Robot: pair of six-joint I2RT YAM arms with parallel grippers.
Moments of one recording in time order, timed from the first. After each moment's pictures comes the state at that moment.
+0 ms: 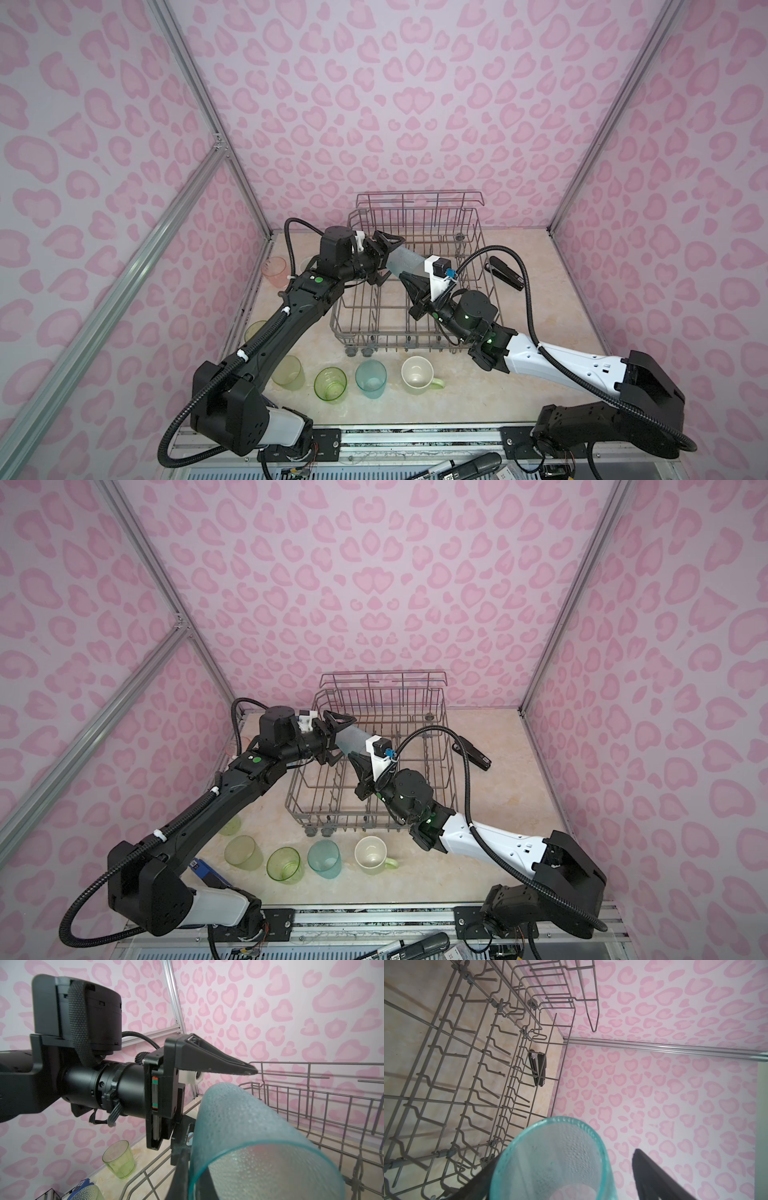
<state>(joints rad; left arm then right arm) -0.42 1.42 1.22 -0.15 0.51 -1.41 0.93 1.37 0.84 0.62 0.13 0.22</state>
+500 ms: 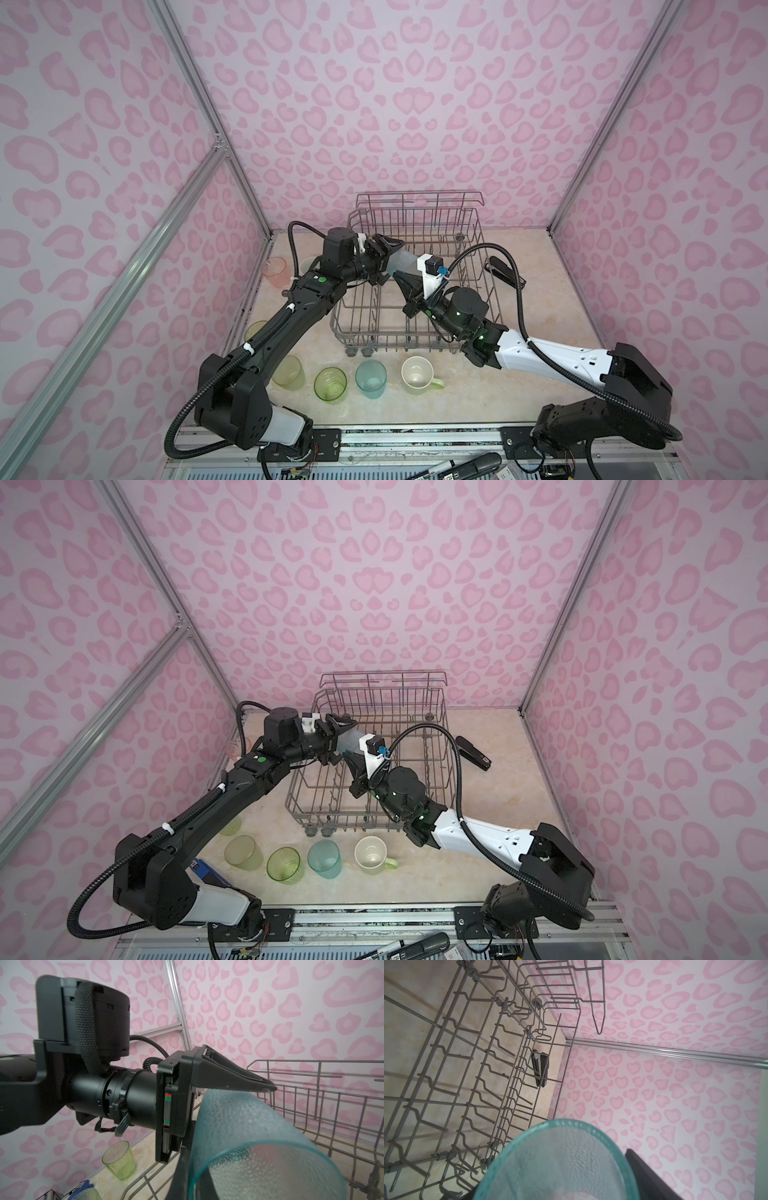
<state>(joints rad) -0.42 1.44 1.20 -0.12 0.51 -1.43 0.93 1.43 0.87 0.64 0.12 0.23</state>
